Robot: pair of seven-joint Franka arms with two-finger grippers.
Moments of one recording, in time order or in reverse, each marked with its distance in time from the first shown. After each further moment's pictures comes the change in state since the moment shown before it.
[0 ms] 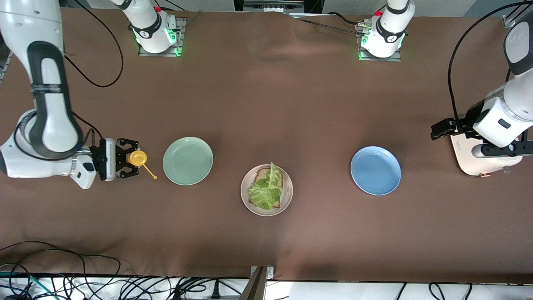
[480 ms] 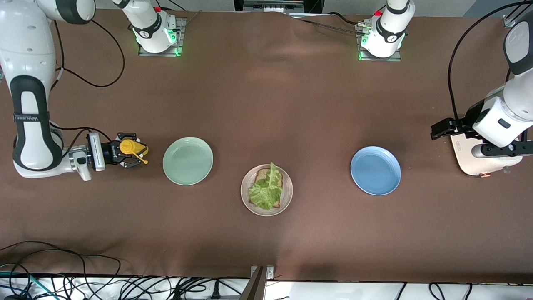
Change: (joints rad) left arm 0.000 0.000 0.000 0.002 0.000 0.000 0.000; right arm -0.139 0.197 0.002 0.008 0.215 -0.249 -0.360
